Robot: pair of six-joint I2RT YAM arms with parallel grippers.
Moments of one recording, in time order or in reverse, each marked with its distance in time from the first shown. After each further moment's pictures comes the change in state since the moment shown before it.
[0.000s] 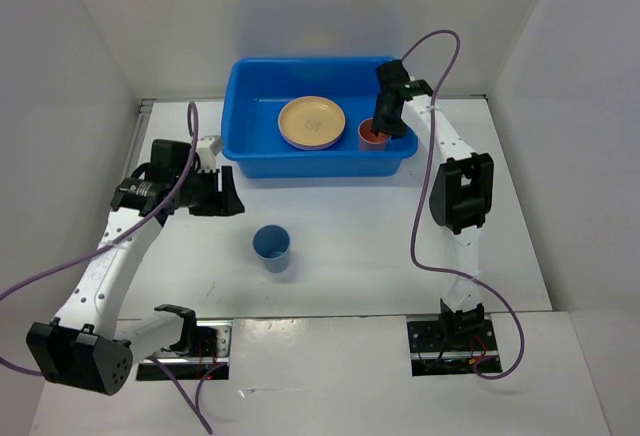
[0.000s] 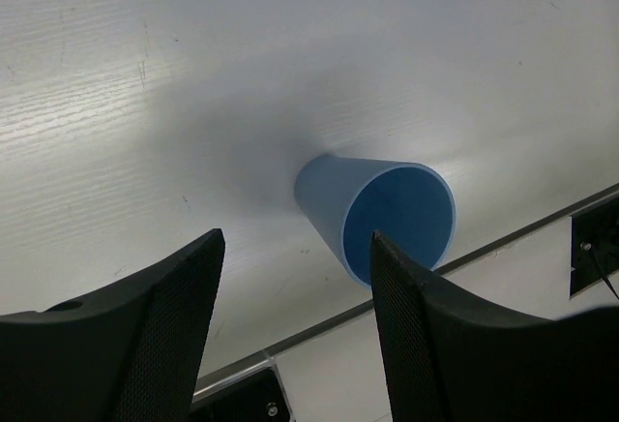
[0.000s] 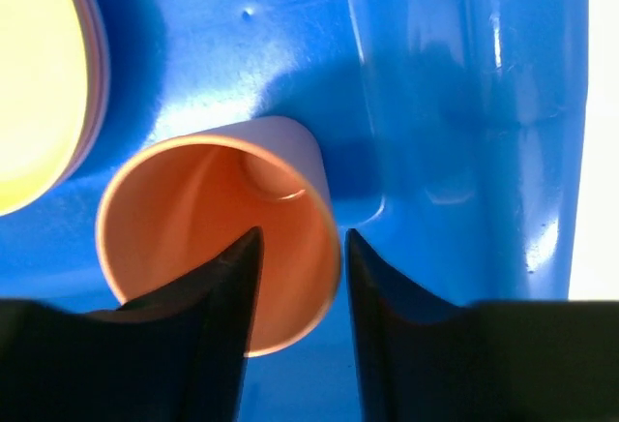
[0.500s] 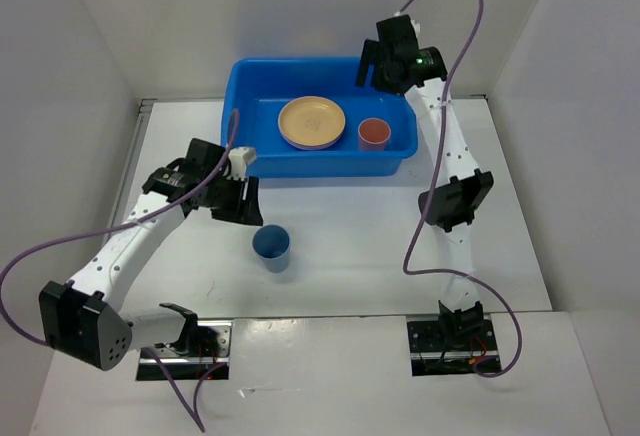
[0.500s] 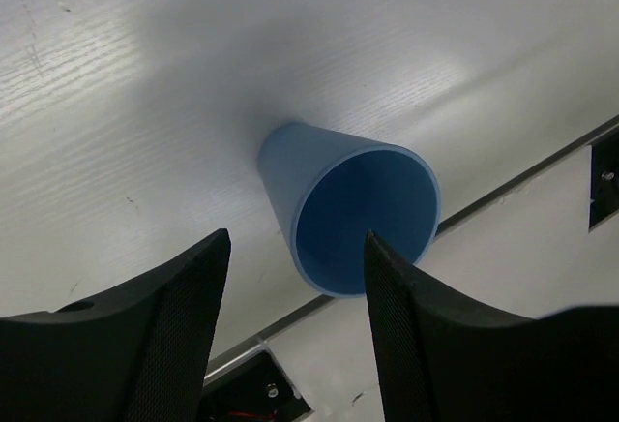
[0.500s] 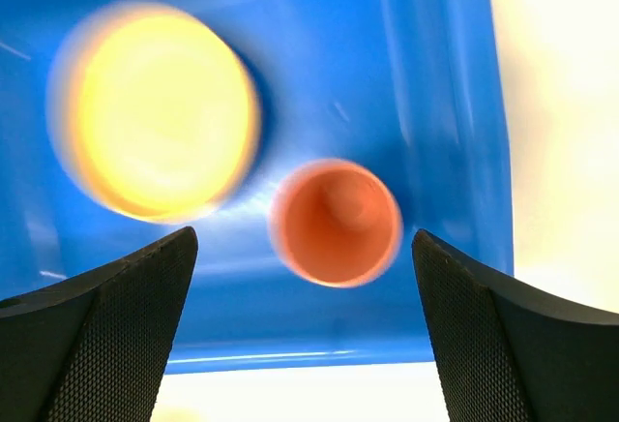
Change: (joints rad) left arm -0.146 0.117 -0.001 0.000 0.017 0.022; right arm 0.055 0.059 0.518 -0.224 0.055 -0.011
